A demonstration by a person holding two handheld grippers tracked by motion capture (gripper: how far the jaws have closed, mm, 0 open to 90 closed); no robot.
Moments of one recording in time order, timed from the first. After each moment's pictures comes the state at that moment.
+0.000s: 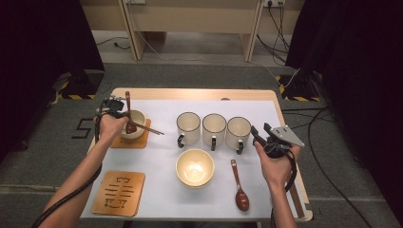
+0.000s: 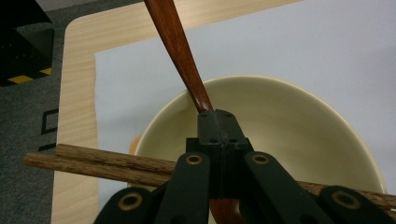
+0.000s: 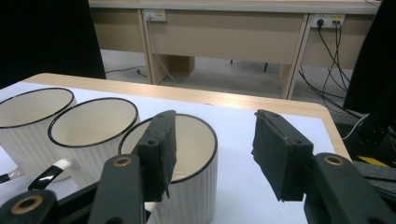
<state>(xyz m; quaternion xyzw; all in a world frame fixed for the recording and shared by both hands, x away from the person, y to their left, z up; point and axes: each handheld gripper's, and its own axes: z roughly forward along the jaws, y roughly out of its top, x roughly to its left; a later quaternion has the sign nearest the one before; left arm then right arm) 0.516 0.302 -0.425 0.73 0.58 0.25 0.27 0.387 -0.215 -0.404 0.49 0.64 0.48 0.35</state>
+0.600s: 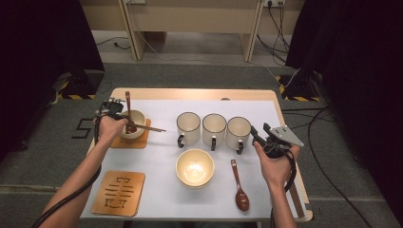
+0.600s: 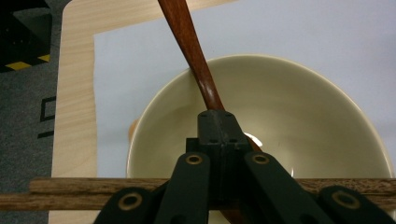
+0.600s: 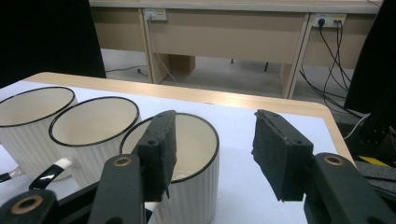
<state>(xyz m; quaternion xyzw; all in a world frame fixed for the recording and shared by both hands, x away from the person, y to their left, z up) 0.512 0.304 -0.429 0.73 0.59 0.24 0.26 0.388 -0.214 -0.405 0.48 0.64 0.48 0.35</state>
